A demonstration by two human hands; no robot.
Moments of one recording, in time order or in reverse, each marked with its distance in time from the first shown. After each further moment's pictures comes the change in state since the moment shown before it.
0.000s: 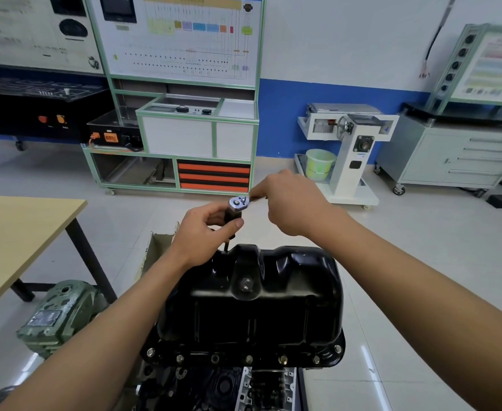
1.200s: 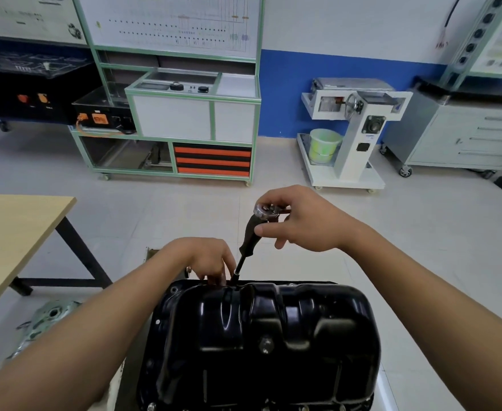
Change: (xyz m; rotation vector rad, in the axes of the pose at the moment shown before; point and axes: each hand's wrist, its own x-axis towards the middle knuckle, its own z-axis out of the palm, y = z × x) left_hand 0.090 -0.050 -0.021 0.678 -1.044 -0.613; right_hand 0.056 0.036 0.025 0.787 -0.190 -0.048
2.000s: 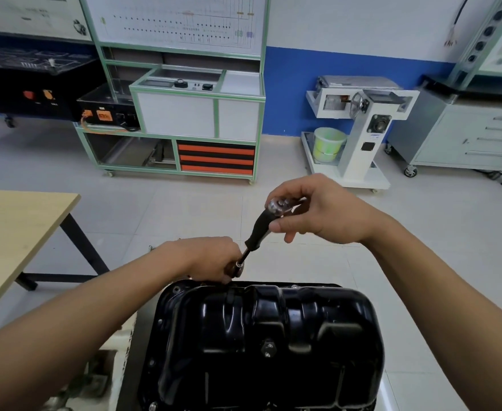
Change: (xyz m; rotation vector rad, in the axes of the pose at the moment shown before) left_hand -0.003 -0.003 0.006 0.308 0.214 0.266; right_hand -0.003 0.000 -0.022 0.201 -0.033 -0.064
